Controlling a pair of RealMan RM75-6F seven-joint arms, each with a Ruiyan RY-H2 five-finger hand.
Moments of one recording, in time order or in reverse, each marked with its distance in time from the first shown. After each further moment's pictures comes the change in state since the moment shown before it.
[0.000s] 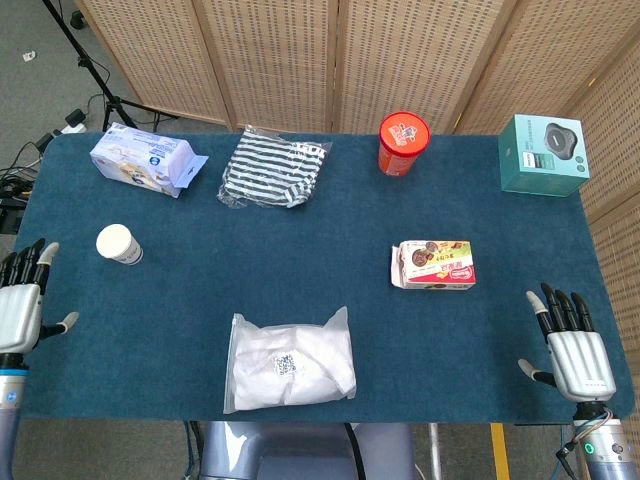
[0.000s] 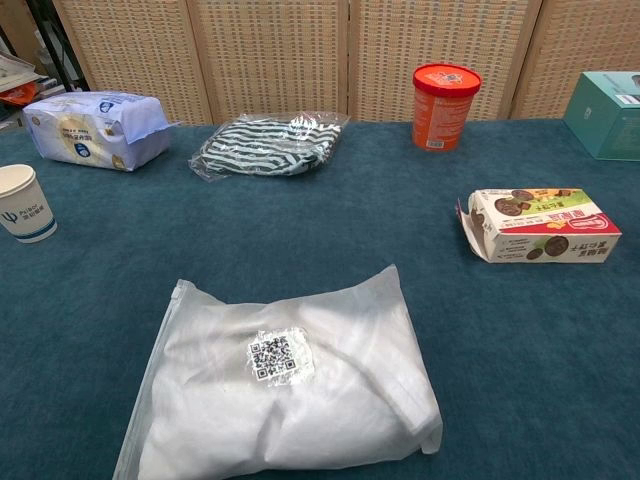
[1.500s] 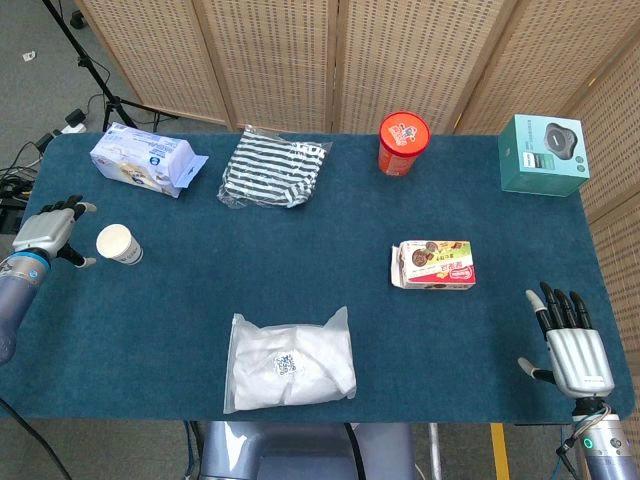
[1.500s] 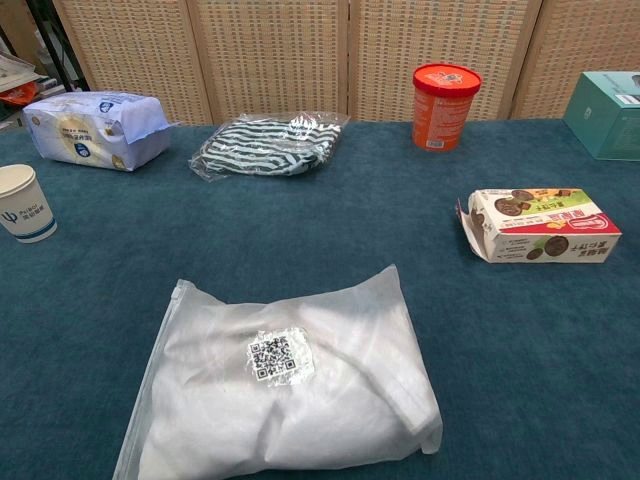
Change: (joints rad) left arm -0.591 0.071 0.107 0.368 -0.630 -0.778 -0.018; right arm 0.014 -0.006 0.005 0.016 0.024 -0.034 0.012
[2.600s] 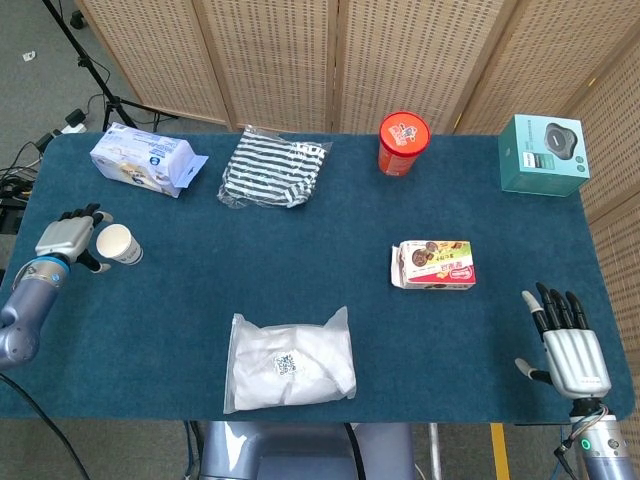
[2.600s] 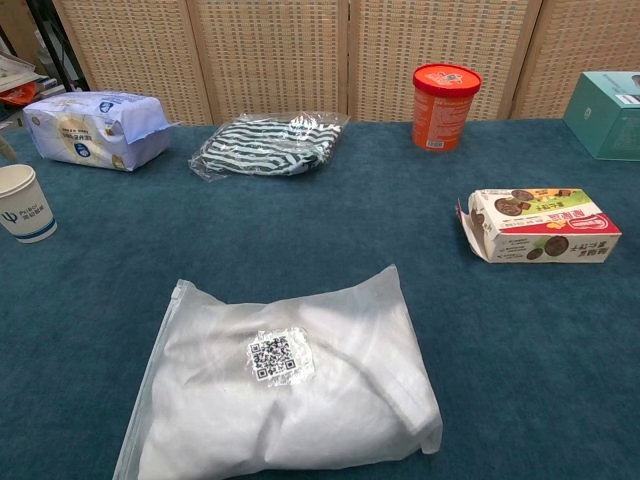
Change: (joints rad) left arm -0.041 -0.100 0.064 0.060 -0.015 0.020 0.017; right arm -0.001 0.000 -0.007 -0.008 -0.018 0.011 -0.005
